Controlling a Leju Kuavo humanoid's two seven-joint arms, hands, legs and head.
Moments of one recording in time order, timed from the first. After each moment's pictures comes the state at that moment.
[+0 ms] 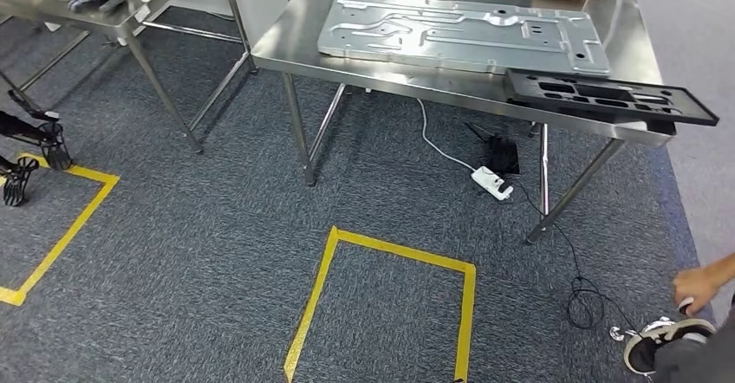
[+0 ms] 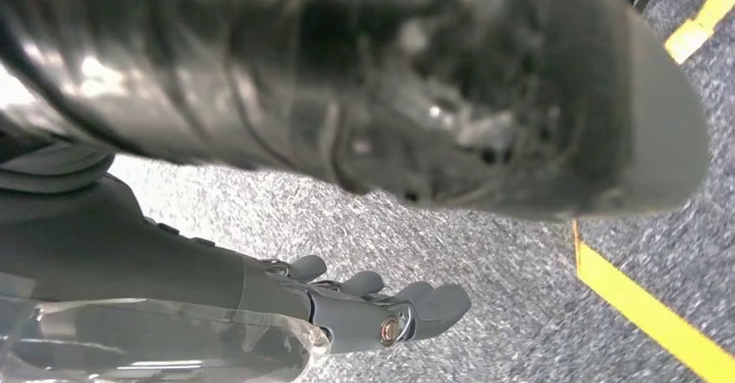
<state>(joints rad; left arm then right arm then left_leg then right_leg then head) -0.12 -0.07 -1.09 -0.22 0.25 0.33 0.12 -0.10 -0.01 0.50 -0.22 -0.17 -0.28 0.12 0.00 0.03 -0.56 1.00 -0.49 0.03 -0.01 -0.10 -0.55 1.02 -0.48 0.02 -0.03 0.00</state>
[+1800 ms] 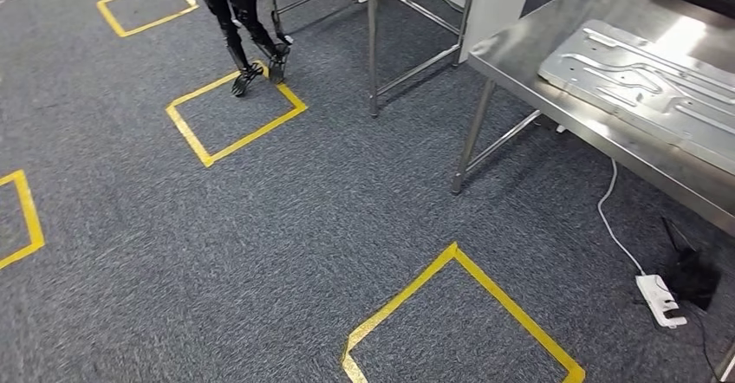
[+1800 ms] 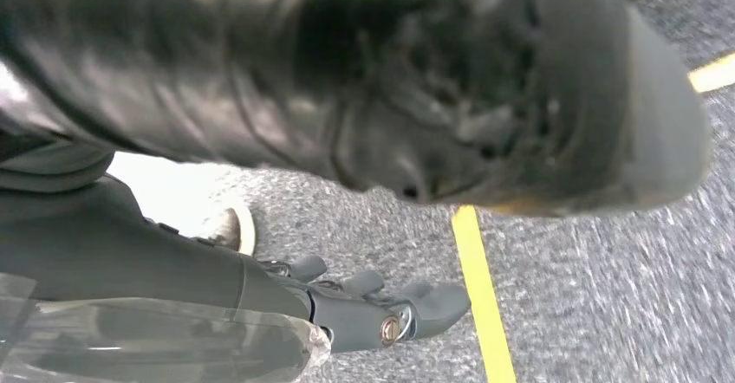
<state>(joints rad) -0.12 -0.05 -1.10 -0.22 0.32 0.38 0.15 -0.10 -0.06 0.54 -0.20 -0.23 -0.22 0.13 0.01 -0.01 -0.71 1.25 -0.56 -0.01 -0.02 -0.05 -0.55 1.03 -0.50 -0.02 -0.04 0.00</state>
